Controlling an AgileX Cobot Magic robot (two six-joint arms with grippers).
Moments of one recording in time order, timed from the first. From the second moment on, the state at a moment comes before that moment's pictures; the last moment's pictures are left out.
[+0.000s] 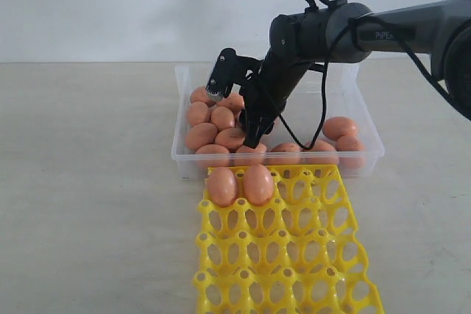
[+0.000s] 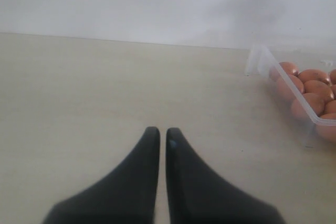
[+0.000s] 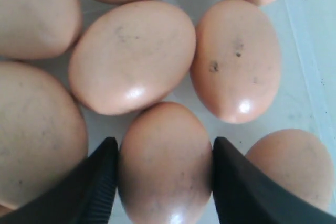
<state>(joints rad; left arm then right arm) 0.02 0.00 0.00 -0.13 0.30 0.07 0.34 2.31 -1.77 0.10 0.63 -0.92</state>
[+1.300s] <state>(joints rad) 0.02 0.00 0.00 -0.13 0.30 0.07 0.49 1.49 -0.83 0.32 -0.95 -0.21</state>
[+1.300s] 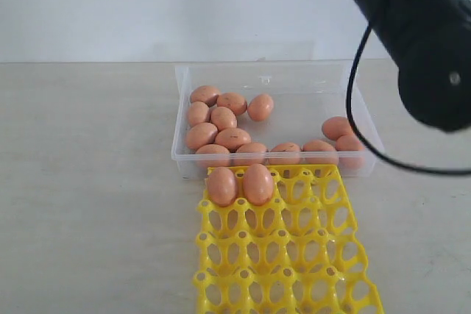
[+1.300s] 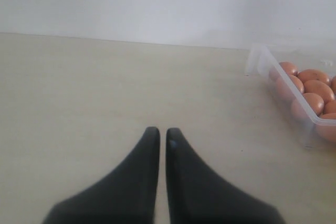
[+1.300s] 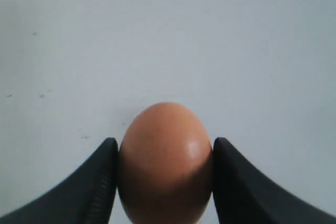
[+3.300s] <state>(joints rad) 0.02 0.00 0.00 -0.13 0.30 0.07 0.58 1.84 -0.42 0.28 -0.90 -0.02</state>
